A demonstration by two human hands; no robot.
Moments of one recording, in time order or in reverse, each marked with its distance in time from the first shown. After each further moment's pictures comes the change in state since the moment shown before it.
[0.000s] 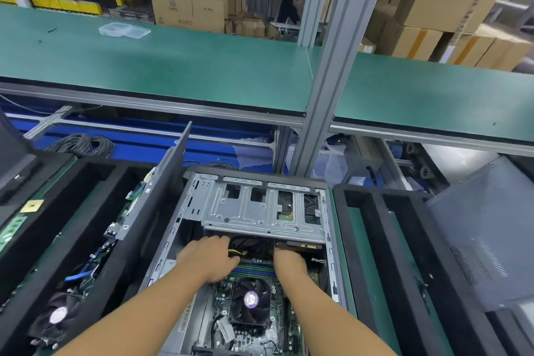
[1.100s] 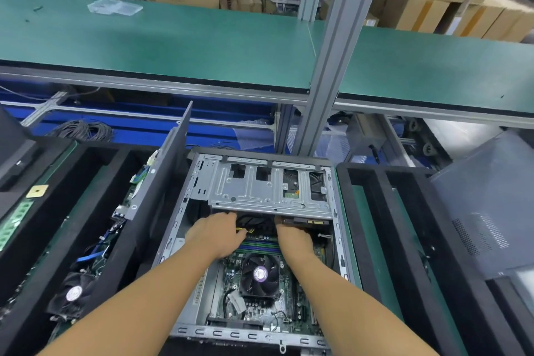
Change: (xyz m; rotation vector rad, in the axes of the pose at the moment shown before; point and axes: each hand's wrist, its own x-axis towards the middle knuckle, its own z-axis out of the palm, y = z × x) left_hand -0.002 -0.002 0.000 -0.076 0.076 -0.007; right_hand -0.017 0.001 0.011 -0.064 0.351 -0.146
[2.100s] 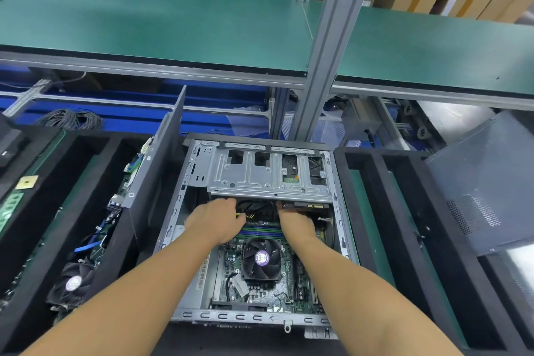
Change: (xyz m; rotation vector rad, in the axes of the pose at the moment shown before) left_hand 0.000 -0.001 0.002 -0.024 0.032 -0.005; right_hand 0.004 0.005 0.010 -0.005 -0.005 0.008
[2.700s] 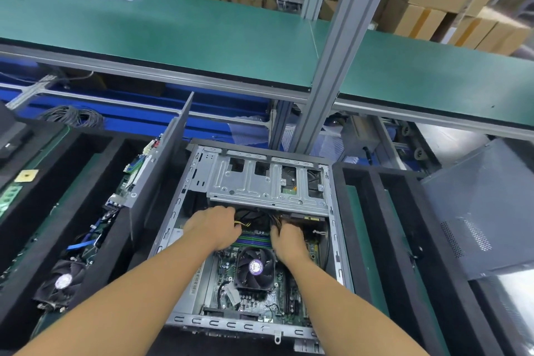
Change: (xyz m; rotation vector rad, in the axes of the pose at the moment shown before) left_hand -0.001 0.004 -0.005 0.064 -0.067 0.031; right_hand -0.017 -0.011 -0.004 0.466 0.060 0.254
